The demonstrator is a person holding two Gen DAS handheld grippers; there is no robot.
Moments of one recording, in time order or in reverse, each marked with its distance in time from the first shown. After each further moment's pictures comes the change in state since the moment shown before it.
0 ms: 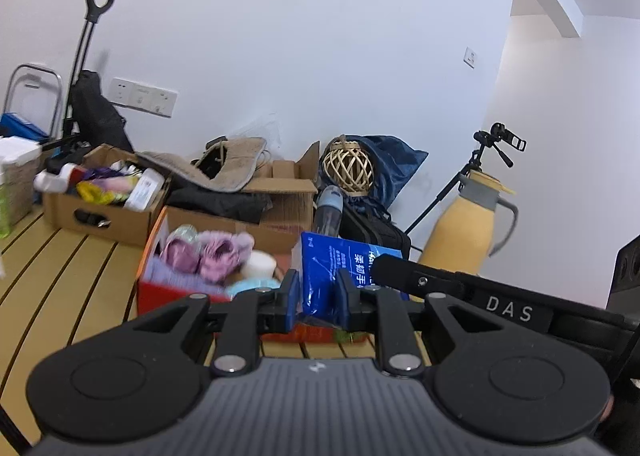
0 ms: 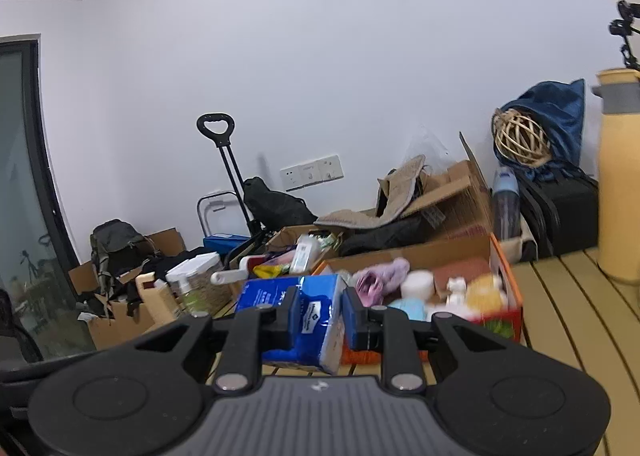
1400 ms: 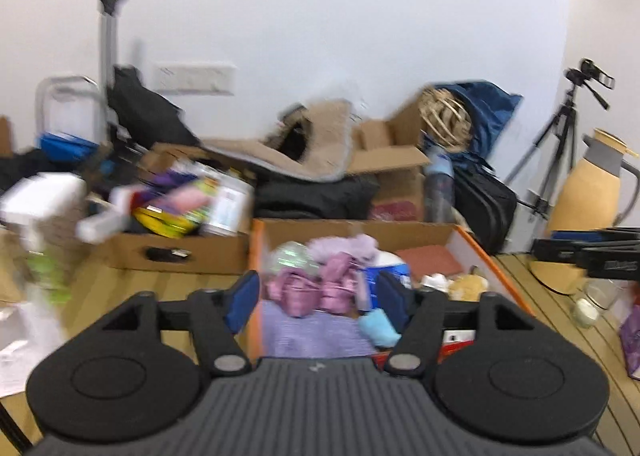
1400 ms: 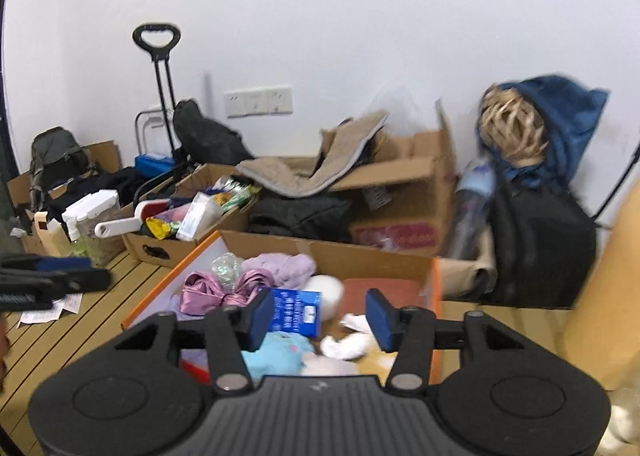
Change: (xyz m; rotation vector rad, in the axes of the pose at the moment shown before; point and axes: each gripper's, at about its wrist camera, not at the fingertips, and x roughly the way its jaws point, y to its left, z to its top) left arm 0.077 0.074 0.070 0.132 0.169 0.279; right arm 0.102 -0.078 0.076 -0.185 0.225 -0.169
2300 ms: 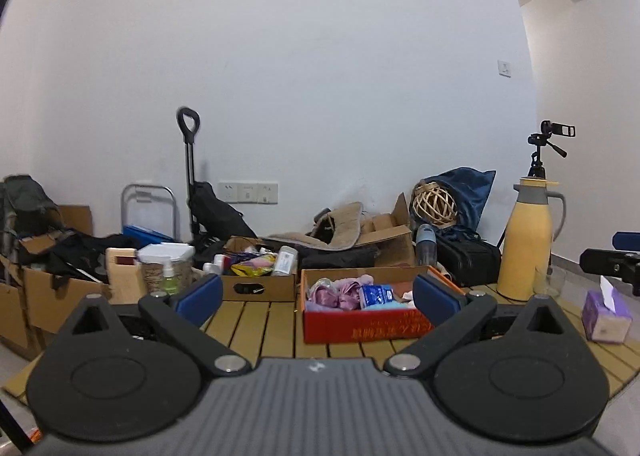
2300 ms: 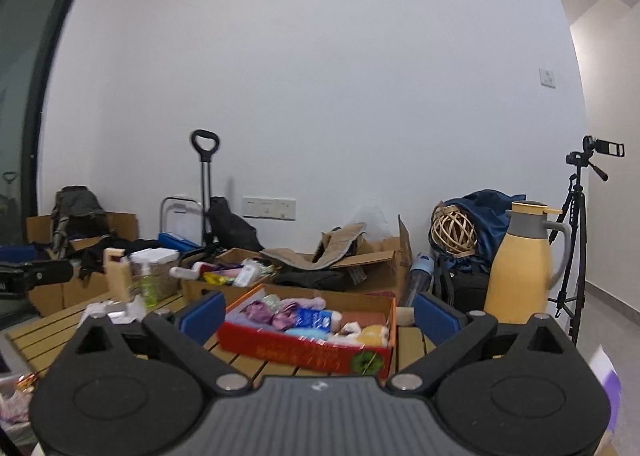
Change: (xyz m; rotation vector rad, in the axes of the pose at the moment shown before) left arm -0.304 -0.049 -0.149 0.068 -0.367 0.117; right arm -0.299 0.094 -0.161 -0.073 -0.369 -0.055
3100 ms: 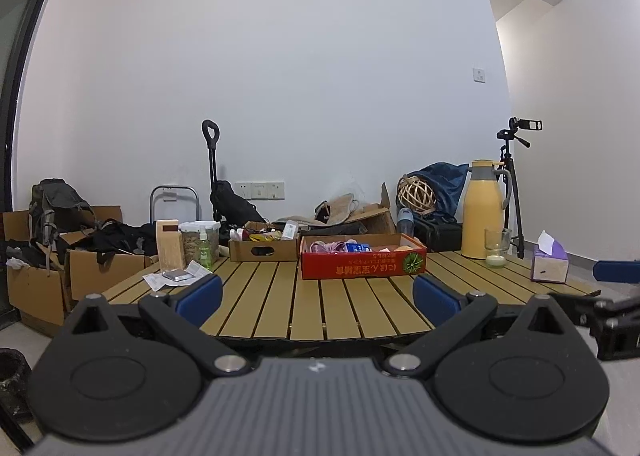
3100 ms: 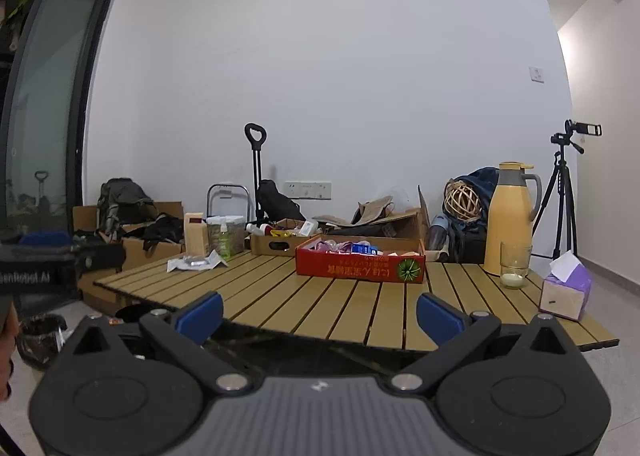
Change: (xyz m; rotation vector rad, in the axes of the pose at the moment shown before) left arm -0.239 -0.031 -0.093 0.022 -0.039 0.012; right arm -0.240 0.103 -0.116 0.010 0.010 0.027
